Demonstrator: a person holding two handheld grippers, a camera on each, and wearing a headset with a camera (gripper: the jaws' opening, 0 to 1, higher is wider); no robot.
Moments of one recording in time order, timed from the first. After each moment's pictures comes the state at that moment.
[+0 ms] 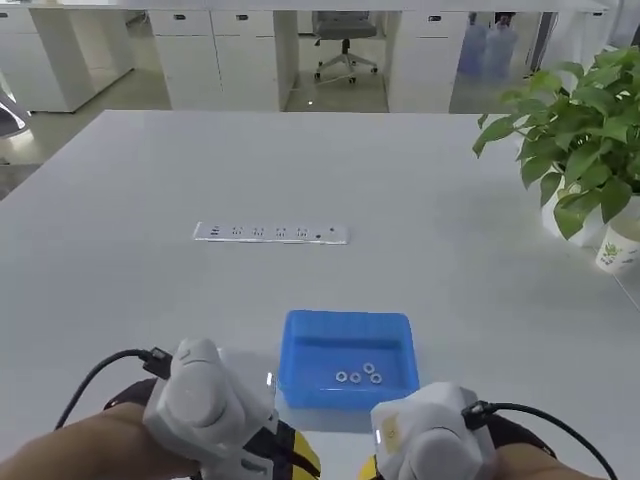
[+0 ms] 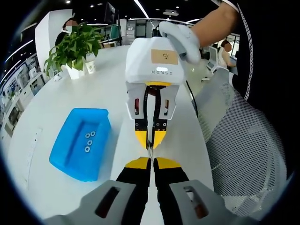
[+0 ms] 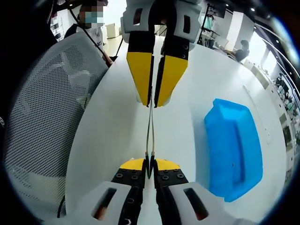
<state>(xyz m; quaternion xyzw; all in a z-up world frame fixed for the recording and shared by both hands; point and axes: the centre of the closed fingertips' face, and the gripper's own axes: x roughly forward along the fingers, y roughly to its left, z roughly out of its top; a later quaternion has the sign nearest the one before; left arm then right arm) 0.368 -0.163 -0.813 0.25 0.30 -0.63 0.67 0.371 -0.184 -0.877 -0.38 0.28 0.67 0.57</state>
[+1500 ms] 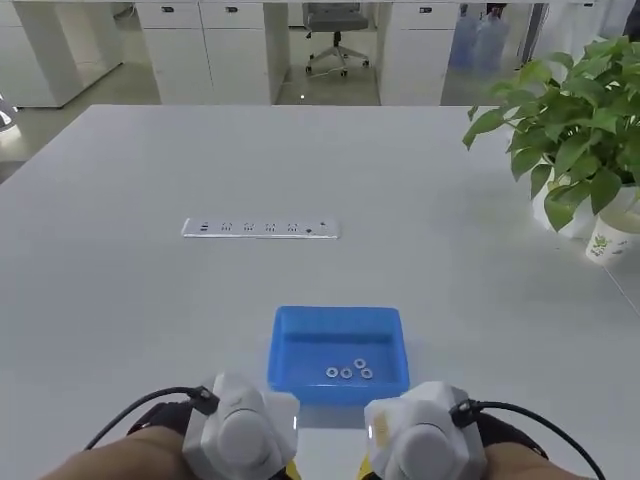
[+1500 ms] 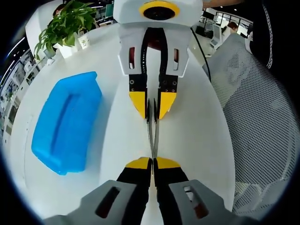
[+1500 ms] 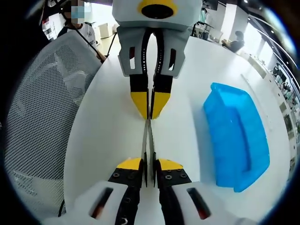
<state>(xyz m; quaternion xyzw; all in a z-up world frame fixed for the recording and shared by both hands) 0.374 -0.153 -0.890 0.33 0.36 -0.60 0.64 0.375 -0.195 -0.892 -0.36 0.32 0.65 0.59</state>
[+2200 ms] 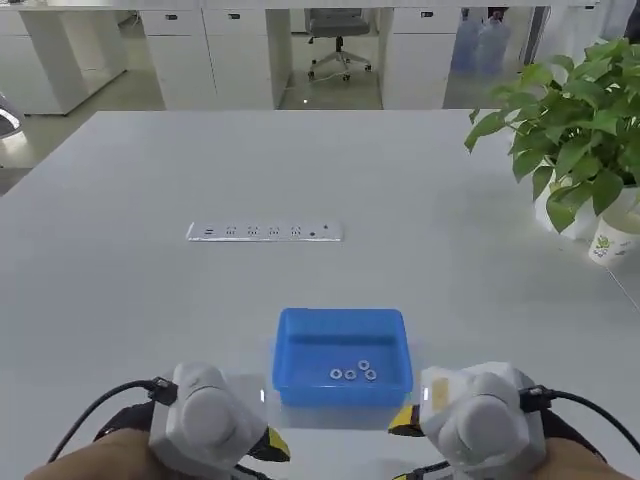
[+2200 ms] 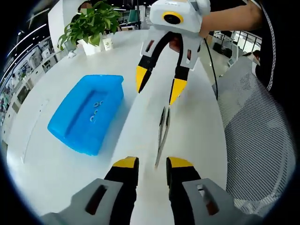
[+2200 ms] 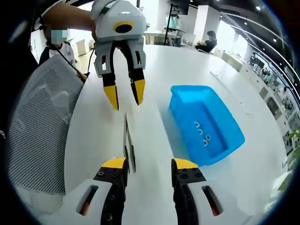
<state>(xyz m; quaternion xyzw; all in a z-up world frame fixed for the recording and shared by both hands) 0.381 -0.131 -0.857 0.25 0.36 -0.55 0.71 0.407 -0.225 -0.853 -0.30 0.30 0.59 0.69</state>
